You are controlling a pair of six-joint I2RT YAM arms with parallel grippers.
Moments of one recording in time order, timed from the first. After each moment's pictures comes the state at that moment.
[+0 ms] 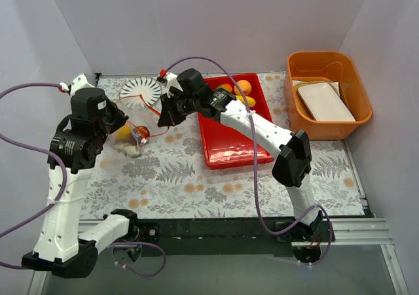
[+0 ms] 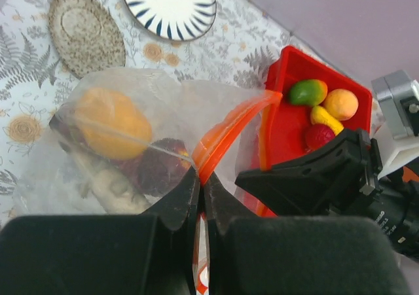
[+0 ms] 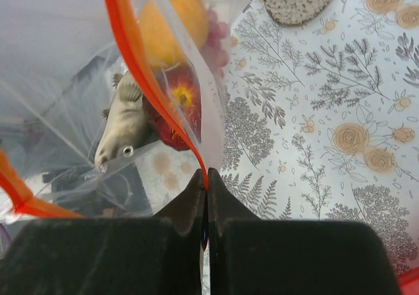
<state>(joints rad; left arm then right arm) -0.22 1.02 1.55 -1.03 -0.33 -0.66 0.91 2.07 2.11 -0.55 -0.47 0.32</state>
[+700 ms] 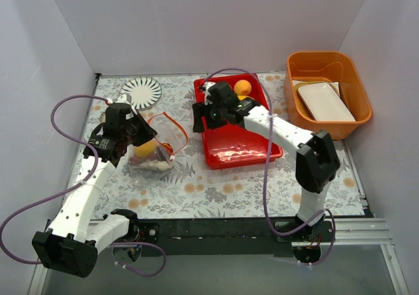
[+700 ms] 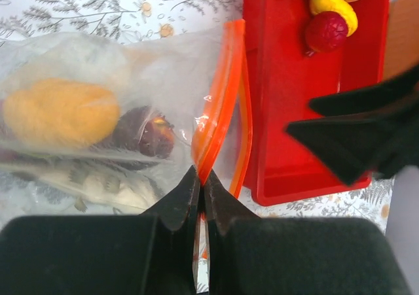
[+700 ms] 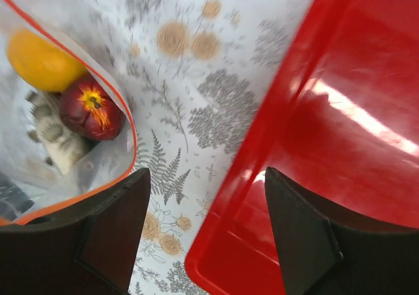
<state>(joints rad) -0.22 1.01 1.04 -0.70 0.04 -0.66 0.78 1.91 1.61 -0.52 -0.18 0.34</state>
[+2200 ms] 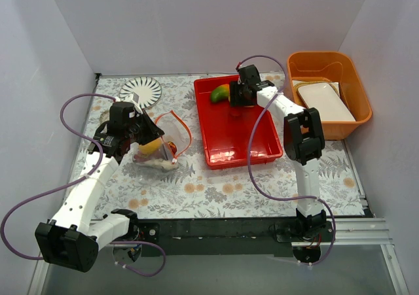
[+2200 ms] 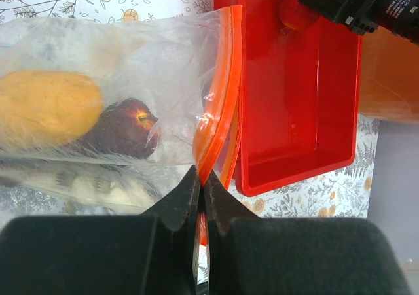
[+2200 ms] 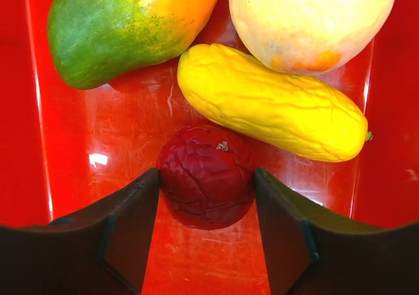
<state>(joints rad) -0.22 1.05 1.01 -0.60 0.17 -0.65 0.41 2.21 1.84 -0.47 0.01 0.26</state>
